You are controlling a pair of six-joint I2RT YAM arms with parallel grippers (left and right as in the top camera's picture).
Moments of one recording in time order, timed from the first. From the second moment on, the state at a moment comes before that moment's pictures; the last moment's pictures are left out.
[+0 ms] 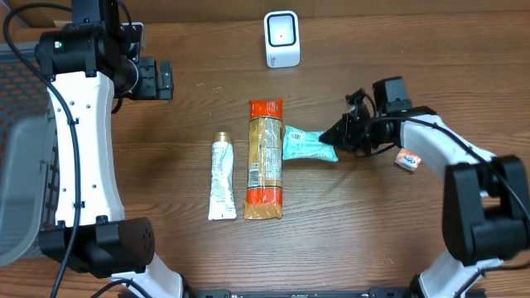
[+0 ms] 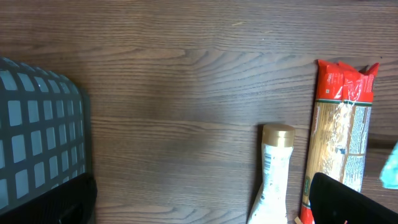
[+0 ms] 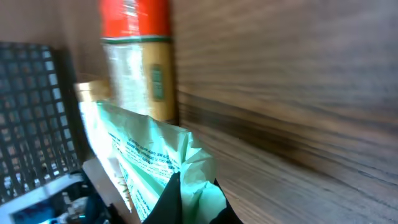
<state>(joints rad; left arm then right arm) 0.10 1.83 2.09 -1.45 -0.01 0.03 0.16 1.86 1.12 -0.45 -0.77 0.38</state>
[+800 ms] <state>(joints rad) 0.10 1.83 2.09 -1.45 -0.01 0.03 0.16 1.85 1.12 -0.57 -0.61 0.23</state>
